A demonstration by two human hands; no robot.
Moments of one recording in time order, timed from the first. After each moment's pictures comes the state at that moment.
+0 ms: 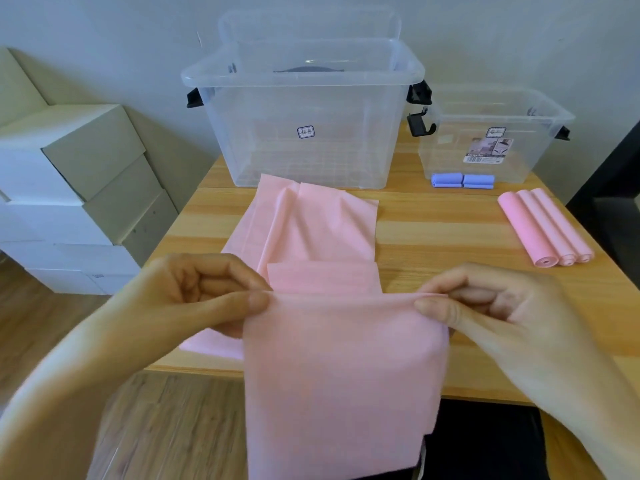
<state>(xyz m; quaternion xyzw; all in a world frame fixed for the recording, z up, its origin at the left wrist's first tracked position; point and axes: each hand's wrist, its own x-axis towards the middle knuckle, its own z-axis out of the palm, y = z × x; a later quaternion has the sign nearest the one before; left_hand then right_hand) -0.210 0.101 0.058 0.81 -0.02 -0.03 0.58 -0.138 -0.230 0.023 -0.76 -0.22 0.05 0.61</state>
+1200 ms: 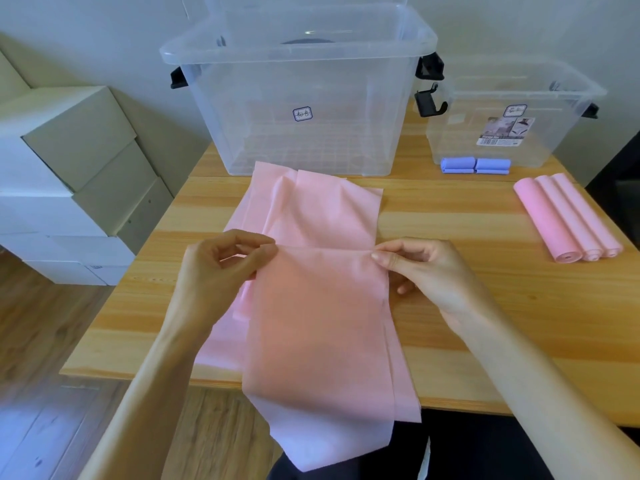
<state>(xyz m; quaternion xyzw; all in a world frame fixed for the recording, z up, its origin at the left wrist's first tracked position) -0.139 0.085 0.005 0.78 0.16 0.14 0.59 -0.065 -0.158 -0.010 -0.76 -0.04 0.14 0.64</state>
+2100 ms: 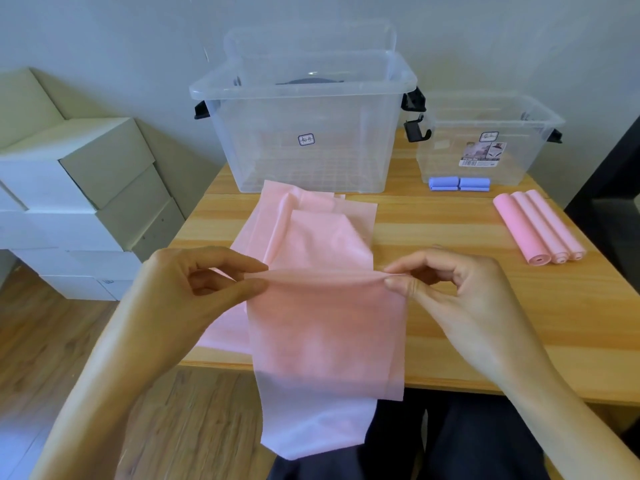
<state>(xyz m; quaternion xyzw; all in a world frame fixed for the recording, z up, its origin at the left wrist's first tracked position) -0.224 0.072 0.070 0.88 0.08 0.14 0.45 -0.152 -0.183 0.045 -0.79 -0.19 -0.02 0.58</state>
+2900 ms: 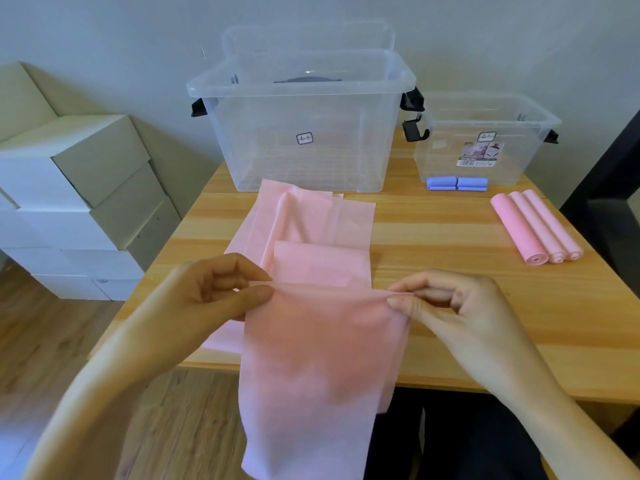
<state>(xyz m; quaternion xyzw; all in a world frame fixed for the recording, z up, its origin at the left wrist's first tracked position) -0.216 0.079 0.061 0.83 0.02 0.00 0.56 -0.161 -0.191 0.035 -0.78 -0.17 0.06 0.60</state>
